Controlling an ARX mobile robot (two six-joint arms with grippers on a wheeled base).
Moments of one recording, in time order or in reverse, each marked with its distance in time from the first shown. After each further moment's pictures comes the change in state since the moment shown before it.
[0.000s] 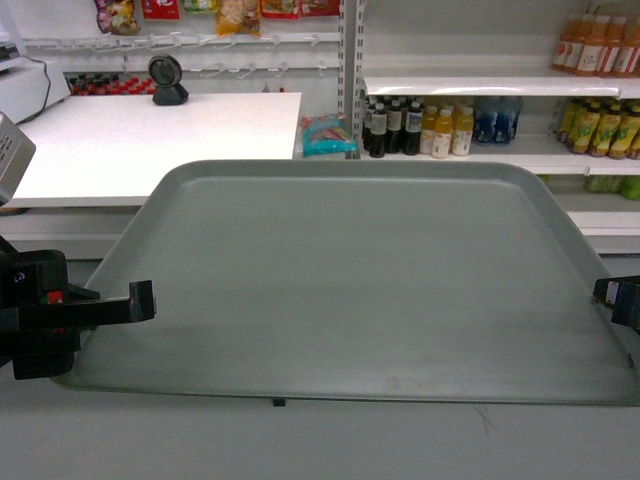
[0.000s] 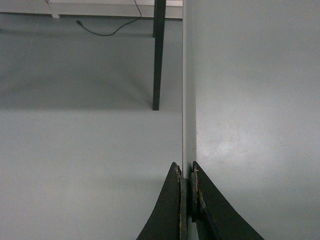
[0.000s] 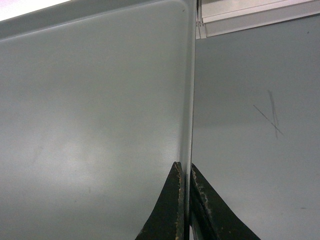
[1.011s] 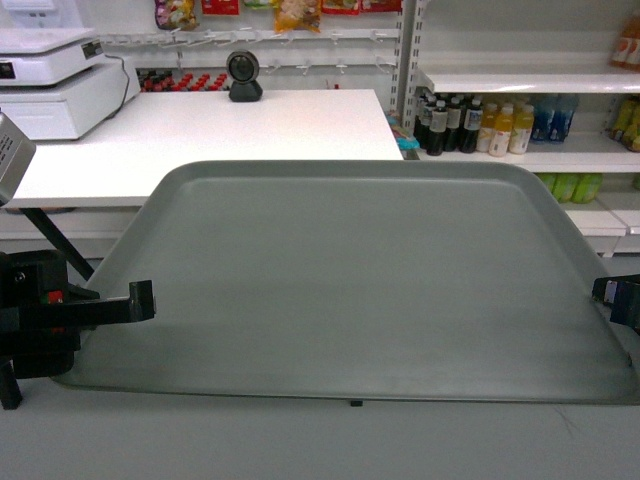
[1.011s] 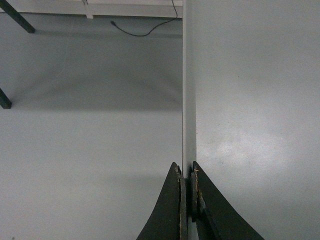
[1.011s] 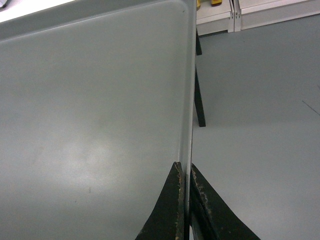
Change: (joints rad) left arm 0.000 0.000 0.000 -0.002 0.000 0.000; right arm 0.000 0.000 0.000 0.000 0.000 0.000
